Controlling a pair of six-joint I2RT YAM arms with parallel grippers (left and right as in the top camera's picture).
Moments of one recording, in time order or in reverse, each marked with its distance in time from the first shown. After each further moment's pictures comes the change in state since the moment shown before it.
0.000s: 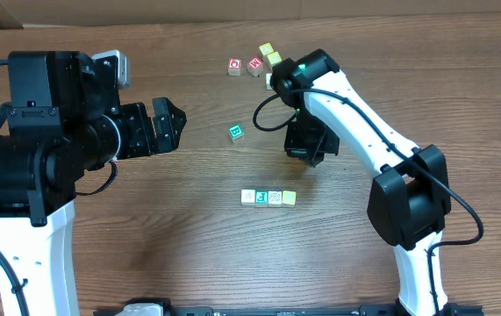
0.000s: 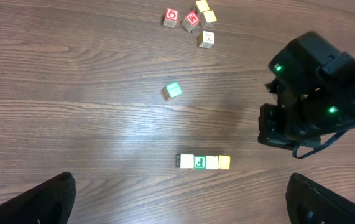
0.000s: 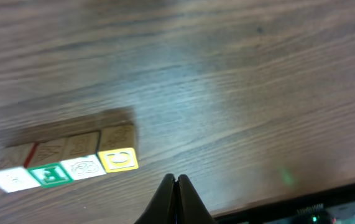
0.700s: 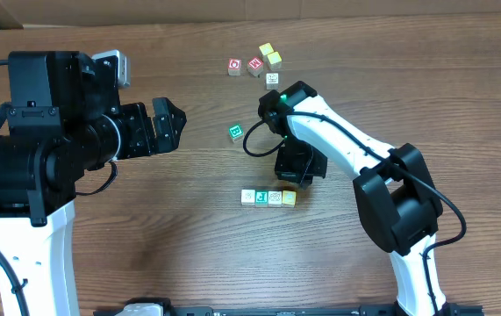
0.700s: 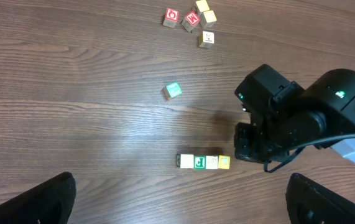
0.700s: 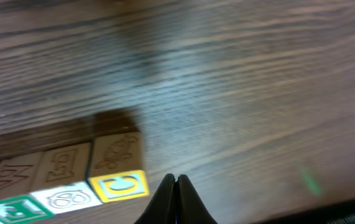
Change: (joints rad) left arm 0.000 0.000 0.000 0.000 0.000 0.000; right arm 0.073 0.000 -0.208 0.174 -0.029 0.053
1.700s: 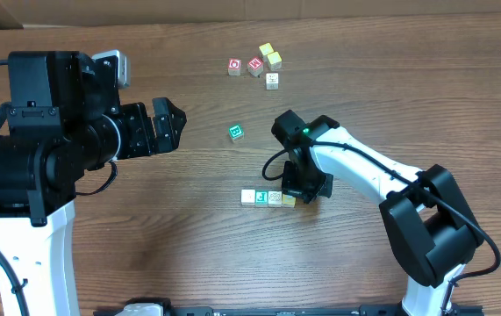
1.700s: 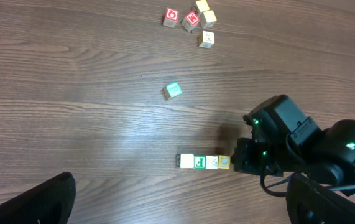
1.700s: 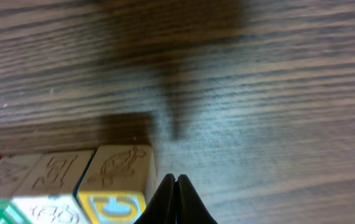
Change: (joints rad) left arm 0.000 0.000 0.000 0.000 0.000 0.000; right arm 0.000 -0.238 -0.441 0.449 -0.064 0.008
